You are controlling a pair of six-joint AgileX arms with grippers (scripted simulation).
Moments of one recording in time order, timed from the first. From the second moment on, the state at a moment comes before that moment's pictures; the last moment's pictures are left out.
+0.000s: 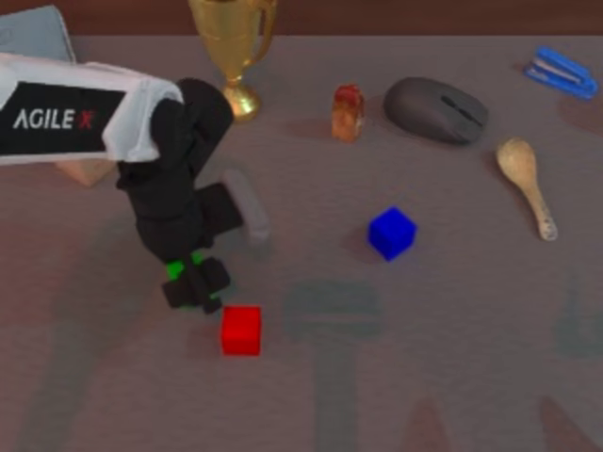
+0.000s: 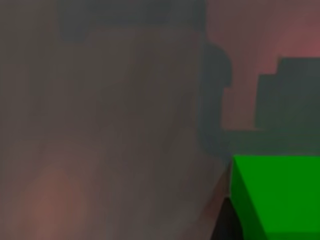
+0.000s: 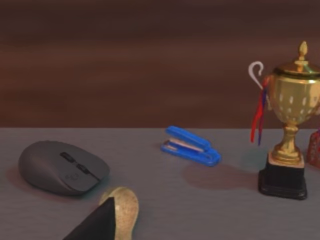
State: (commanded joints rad) left arm -0.42 2.11 1.31 -0.77 0.00 0.74; right arm 0.00 0.00 0.00 0.00 0.00 0.00
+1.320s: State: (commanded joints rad) left arm -0.43 1.97 1.48 -1.06 0.02 0.72; right arm 0.00 0.00 0.00 0.00 0.00 0.00
